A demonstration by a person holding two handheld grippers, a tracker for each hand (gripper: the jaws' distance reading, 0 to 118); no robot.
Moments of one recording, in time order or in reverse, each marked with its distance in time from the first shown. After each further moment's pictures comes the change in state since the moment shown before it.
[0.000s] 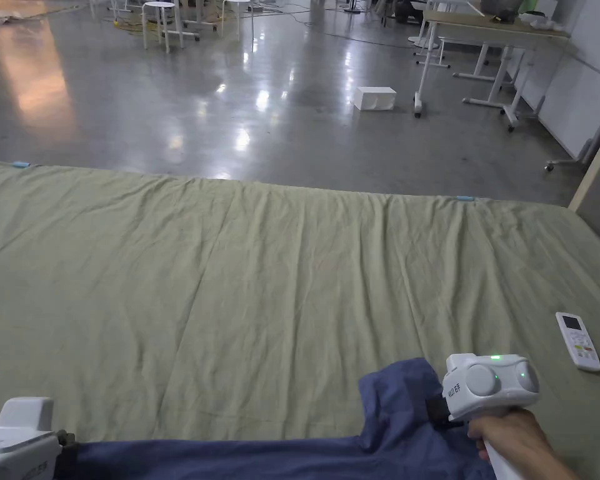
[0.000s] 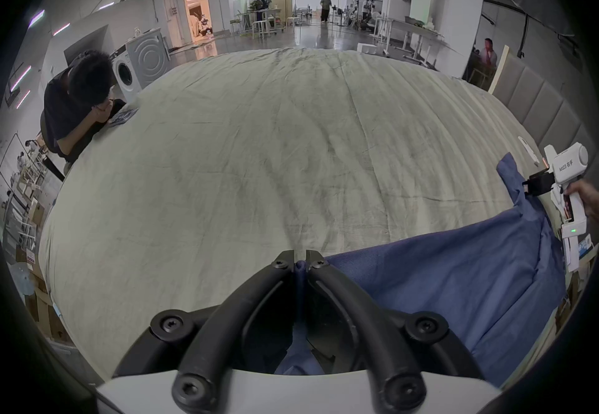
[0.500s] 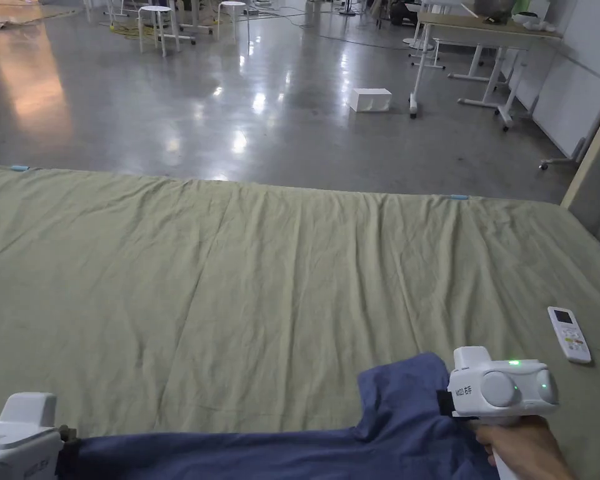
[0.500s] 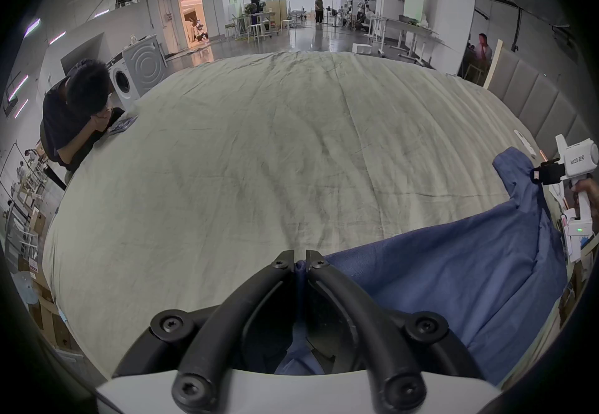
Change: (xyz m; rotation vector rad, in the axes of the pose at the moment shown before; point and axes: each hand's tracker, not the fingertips) left arm 0.002 -0.004 0.012 0.018 0.001 -0.035; right arm 0.000 -0.031 0.062 0.174 0.031 -0.033
